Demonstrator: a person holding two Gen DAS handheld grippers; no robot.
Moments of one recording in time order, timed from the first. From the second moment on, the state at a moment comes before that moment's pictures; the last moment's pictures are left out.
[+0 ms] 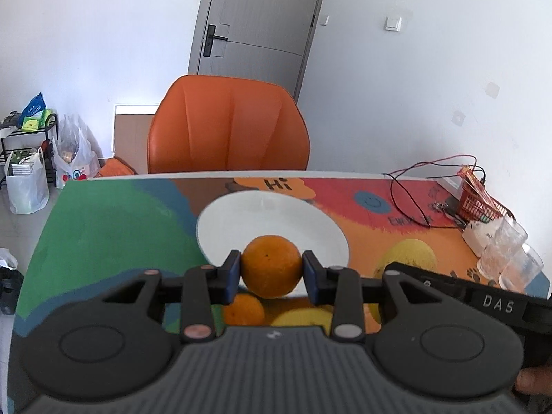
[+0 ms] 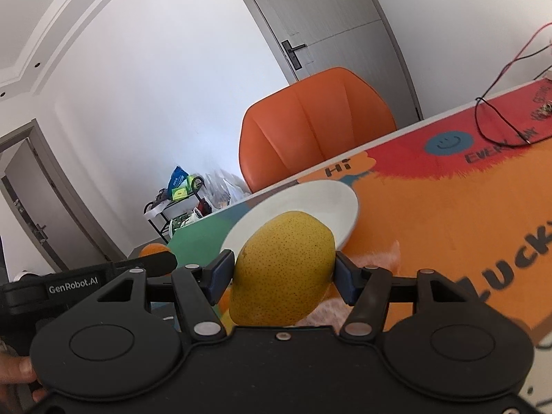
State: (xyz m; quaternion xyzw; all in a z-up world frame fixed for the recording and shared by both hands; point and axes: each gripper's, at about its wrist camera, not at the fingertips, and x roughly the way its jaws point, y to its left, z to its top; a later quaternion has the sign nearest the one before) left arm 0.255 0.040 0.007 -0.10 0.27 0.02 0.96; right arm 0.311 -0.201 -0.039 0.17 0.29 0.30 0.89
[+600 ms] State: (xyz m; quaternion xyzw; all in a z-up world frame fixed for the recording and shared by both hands) left arm 0.335 0.059 -0.026 -0.12 0.32 0.02 0.94; right arm 0.371 -0.165 -0.047 0.15 0.30 0.31 0.89
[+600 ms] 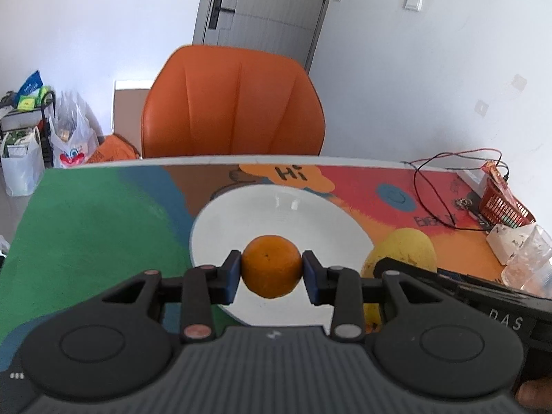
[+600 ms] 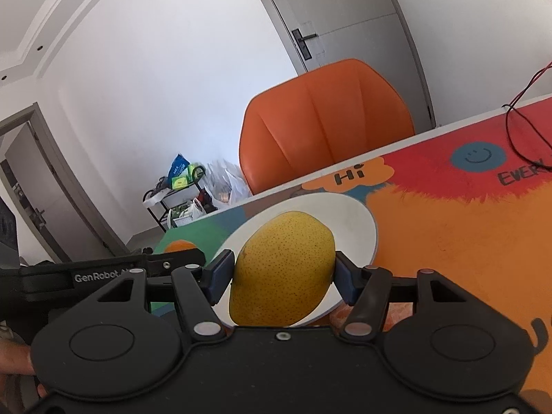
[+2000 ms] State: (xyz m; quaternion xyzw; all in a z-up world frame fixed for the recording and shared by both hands) left arm 0.277 0.062 -0.023 -0.15 0.31 0.07 0.94; right arm 0.341 -0.185 -0.051 0.14 0.33 0.30 0.88
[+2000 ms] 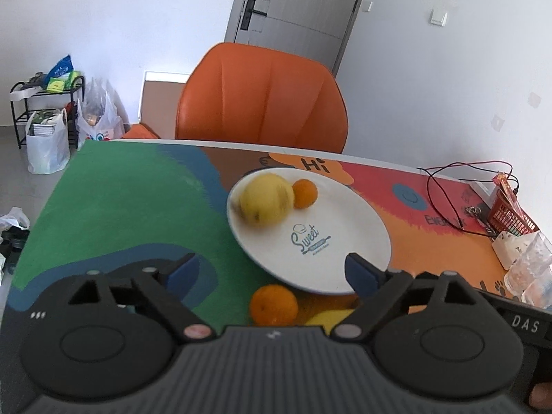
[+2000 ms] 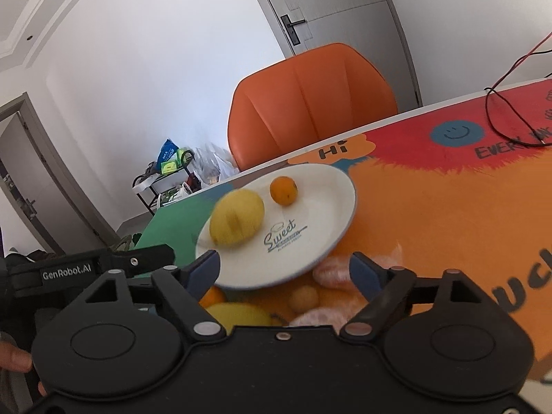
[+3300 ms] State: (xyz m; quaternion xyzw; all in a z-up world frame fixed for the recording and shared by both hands) left arm 0.185 0.078 -0.055 -0.16 0.30 0.09 0.94; right arm 0.260 -0.193 -0.078 0.12 0.35 0.29 0.88
